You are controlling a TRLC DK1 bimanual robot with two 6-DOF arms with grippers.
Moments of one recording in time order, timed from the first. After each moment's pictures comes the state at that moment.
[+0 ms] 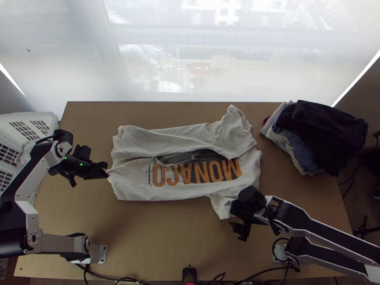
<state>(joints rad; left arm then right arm) 0.22 1.48 1.04 -1.02 0.43 0.12 0.93 1.02 0.55 -0.60 -0.06 -0.33</state>
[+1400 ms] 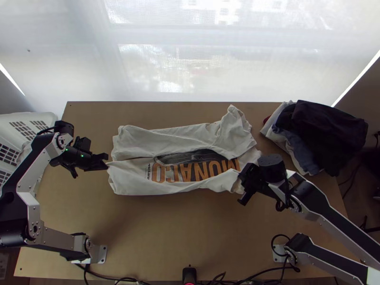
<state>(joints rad) 0.20 1.55 1.15 -1.01 0.41 0.07 0.65 1.03 0.81 -0.59 0.00 -0.33</state>
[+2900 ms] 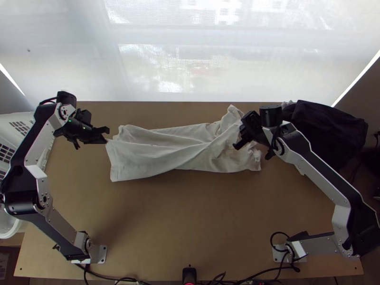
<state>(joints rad) 0.15 1.80 1.60 -1.10 0.32 0.03 0.38 1.51 1.23 -0.40 0.00 -0.38</state>
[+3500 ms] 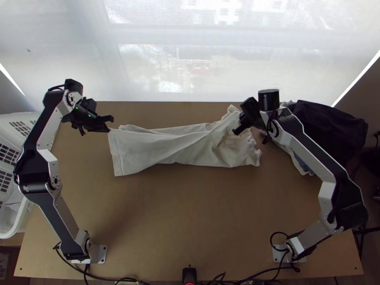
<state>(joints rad) 0.12 2.01 1.88 -1.16 0.27 0.03 0.32 1.71 1.43 -0.39 -0.01 -0.42</state>
